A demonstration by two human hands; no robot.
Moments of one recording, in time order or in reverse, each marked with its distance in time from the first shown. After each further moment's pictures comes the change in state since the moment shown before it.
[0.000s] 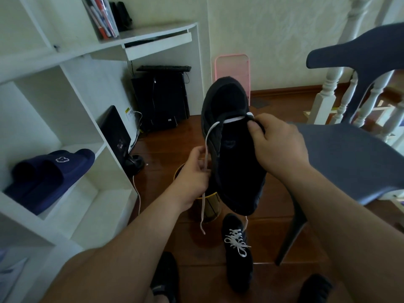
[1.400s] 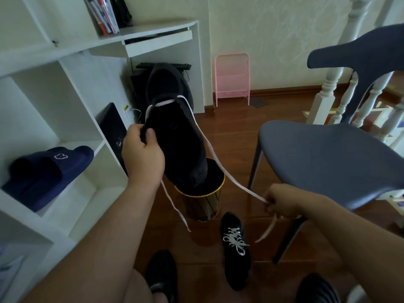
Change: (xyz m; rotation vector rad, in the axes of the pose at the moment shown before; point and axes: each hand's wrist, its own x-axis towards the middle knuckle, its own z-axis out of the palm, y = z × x) left_hand -0.001 0.026 -0.070 0.362 0.893 0.344; right_hand -0.040 0.098 0.038 -0.401 -1.053 0.086
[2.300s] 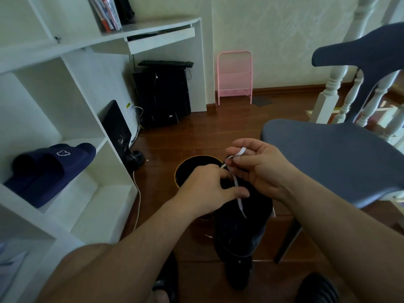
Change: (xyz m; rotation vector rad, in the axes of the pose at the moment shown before) left_hand -0.075 0.014 0.033 0.394 -0.992 0.344; right_hand -0.032 -0.093 -0.044 1.637 0.299 -0.273
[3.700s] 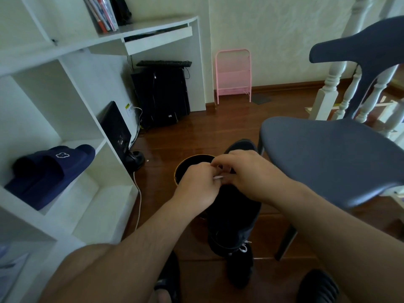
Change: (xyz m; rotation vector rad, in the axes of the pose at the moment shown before) left_hand 0.004 -0.001 0.002 0.099 0.038 -0.116; right_hand 0.003 0.009 0.002 -1.423 -0.223 -0.506
